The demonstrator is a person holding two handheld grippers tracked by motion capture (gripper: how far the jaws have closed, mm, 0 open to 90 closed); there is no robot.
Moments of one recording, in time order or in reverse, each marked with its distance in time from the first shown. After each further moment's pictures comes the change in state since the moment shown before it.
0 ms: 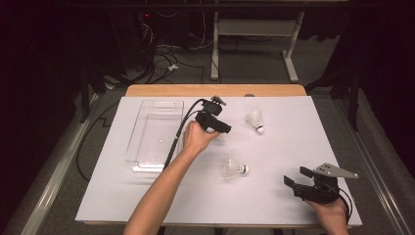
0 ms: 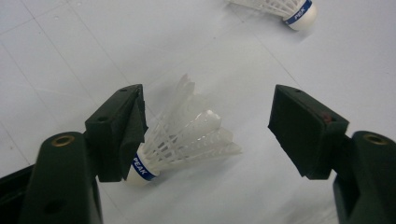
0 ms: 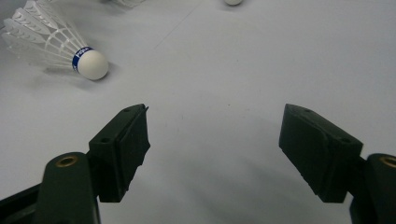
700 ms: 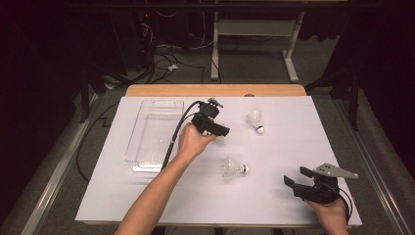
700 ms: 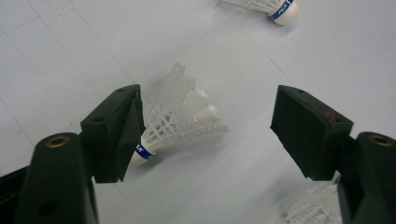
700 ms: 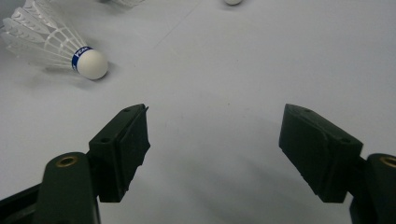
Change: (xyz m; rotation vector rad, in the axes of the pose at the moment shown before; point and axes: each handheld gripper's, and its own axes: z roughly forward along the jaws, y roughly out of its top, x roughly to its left) left arm -0.004 -0.014 -0.017 -0.026 -0.012 0.015; right arm 0.000 0.000 0.000 0.001 -0.001 0.000
